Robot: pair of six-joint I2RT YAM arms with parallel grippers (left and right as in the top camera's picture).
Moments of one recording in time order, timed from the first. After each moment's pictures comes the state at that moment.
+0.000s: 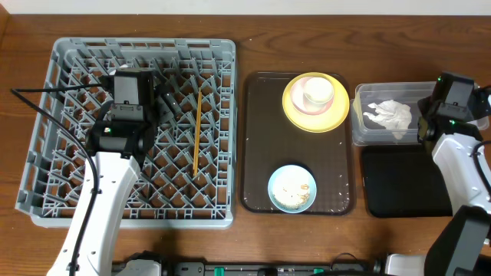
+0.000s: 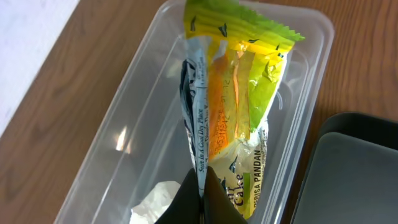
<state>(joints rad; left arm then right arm) -0.08 1.31 1.12 -0.71 -0.21 -0.59 -0.24 1.56 0.99 -0.28 0.40 0.89</state>
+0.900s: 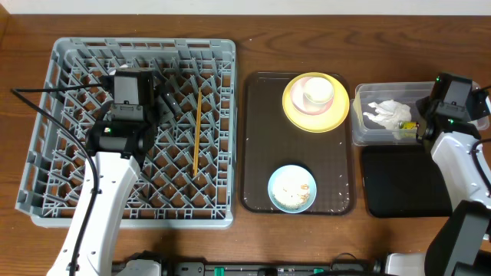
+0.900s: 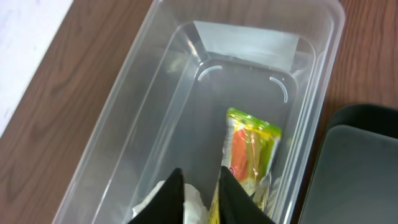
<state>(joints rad) -0.08 1.31 1.12 -0.71 -0.21 -0.59 -0.24 1.58 0.99 -0.27 0.39 0.92</state>
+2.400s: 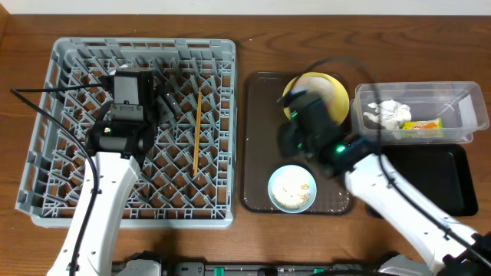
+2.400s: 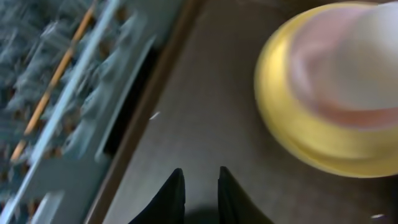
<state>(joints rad) -0.08 1.31 1.12 -0.71 -0.21 -0.59 0.64 1.45 1.02 -0.49 0.04 0.26</state>
